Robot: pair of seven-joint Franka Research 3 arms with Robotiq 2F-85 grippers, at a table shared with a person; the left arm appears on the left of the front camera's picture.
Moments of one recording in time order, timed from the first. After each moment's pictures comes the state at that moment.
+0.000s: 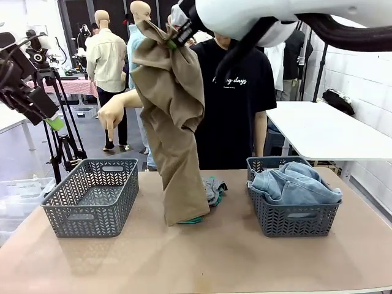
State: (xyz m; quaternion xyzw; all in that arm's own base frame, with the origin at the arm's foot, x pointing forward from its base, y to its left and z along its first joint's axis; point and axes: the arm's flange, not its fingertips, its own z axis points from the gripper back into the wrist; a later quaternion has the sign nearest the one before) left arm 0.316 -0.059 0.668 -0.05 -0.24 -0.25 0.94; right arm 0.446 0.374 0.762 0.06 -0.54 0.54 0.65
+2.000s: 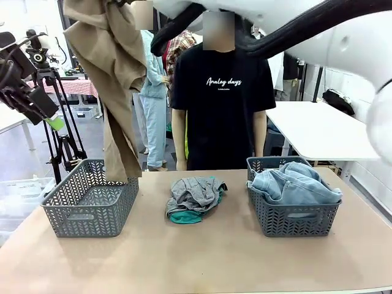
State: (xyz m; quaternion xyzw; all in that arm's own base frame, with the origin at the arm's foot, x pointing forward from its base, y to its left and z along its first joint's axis) left arm 0.316 -0.060 0.669 -0.05 -0.24 -0.25 0.94; right arm 0.483 0.488 0.805 0.15 -0.64 0.54 0.53
